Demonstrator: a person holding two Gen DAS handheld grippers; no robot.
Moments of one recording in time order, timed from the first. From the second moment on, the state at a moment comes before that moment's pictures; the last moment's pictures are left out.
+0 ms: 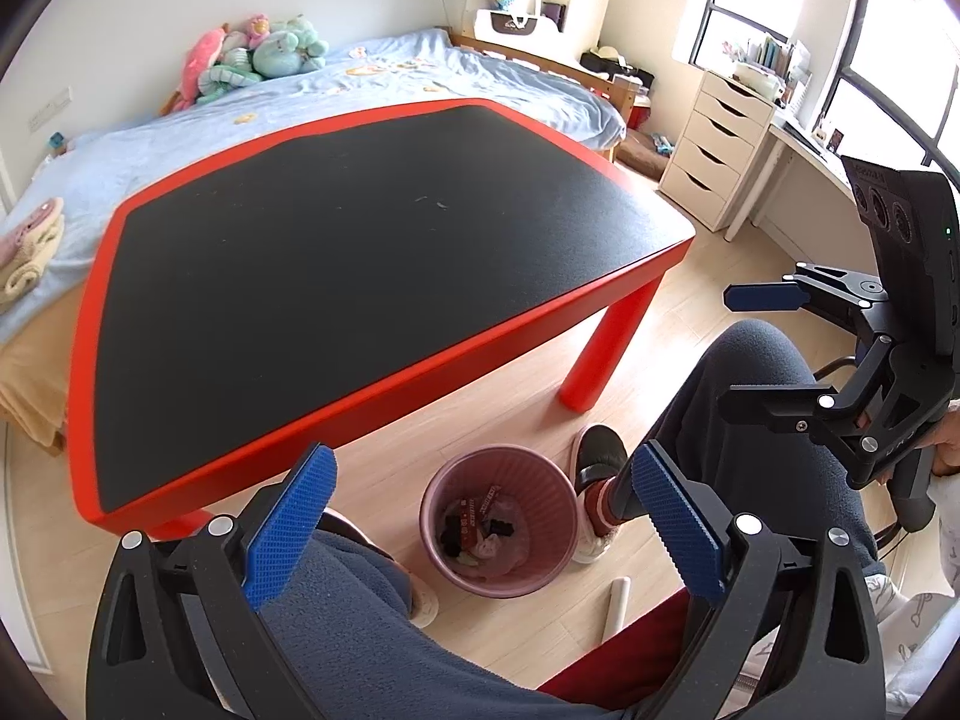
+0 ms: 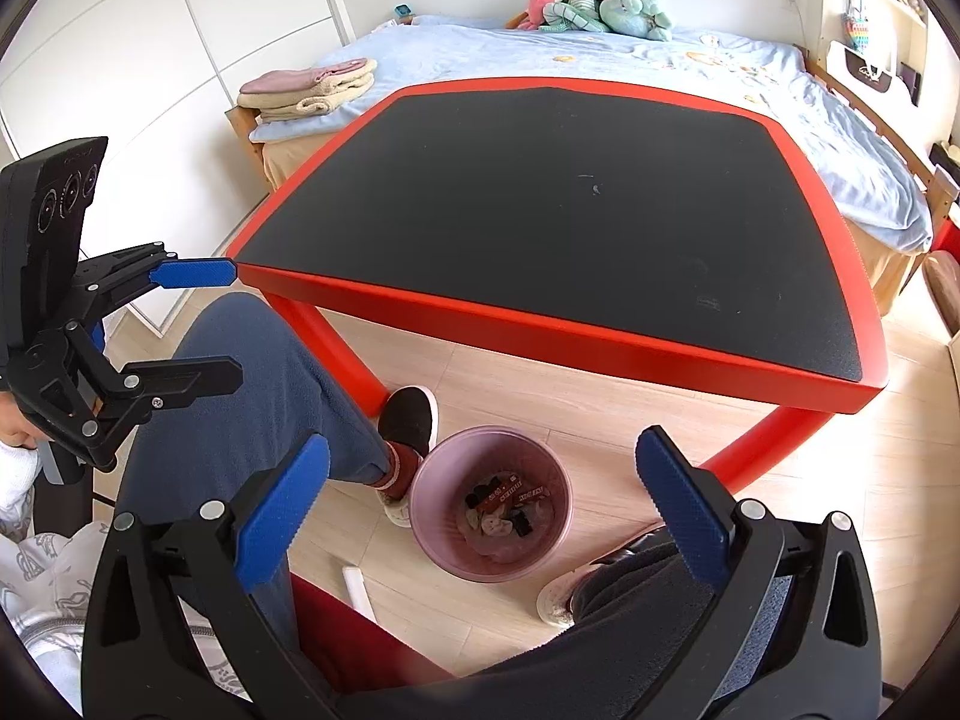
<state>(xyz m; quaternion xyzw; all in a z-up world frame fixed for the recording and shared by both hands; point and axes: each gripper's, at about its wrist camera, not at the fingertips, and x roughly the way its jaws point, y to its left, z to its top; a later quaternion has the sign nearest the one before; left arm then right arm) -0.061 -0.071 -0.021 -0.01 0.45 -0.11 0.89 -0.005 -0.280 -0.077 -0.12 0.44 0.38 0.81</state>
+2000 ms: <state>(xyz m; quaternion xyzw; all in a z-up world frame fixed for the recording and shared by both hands) 0.023 -0.001 0.022 -0.06 0.41 0.01 0.91 0.100 -0.231 -0.007 -0.11 0.37 0.36 0.85</state>
